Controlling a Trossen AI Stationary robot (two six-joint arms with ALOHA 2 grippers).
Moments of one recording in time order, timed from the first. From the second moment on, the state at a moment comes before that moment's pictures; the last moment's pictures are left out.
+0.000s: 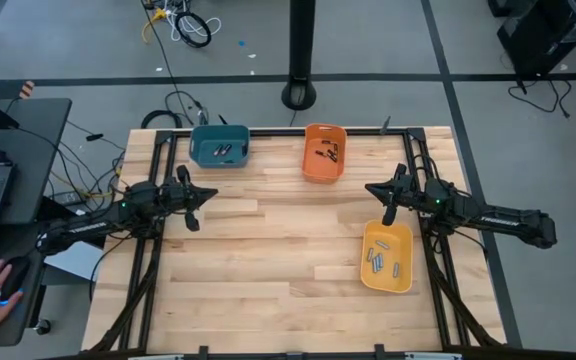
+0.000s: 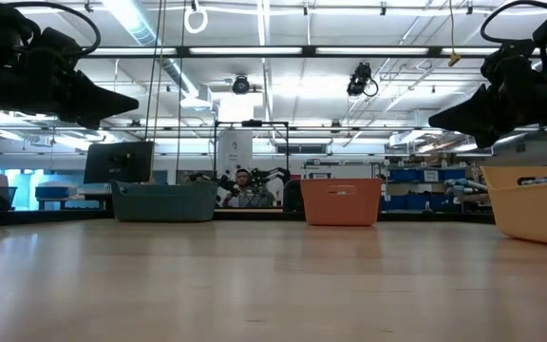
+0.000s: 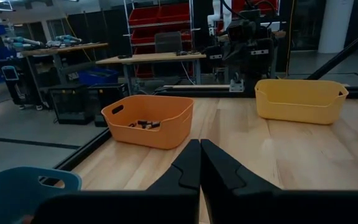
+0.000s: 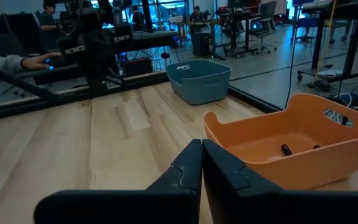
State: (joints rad) left arm 0.25 0.01 0.01 0.01 -0.02 0.07; right arm -0.27 0.14 0.01 0.03 0.10 0.13
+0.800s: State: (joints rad) left arm 0.25 0.01 0.01 0.01 -0.01 0.07; right arm -0.27 0.14 0.01 0.03 0.10 0.13
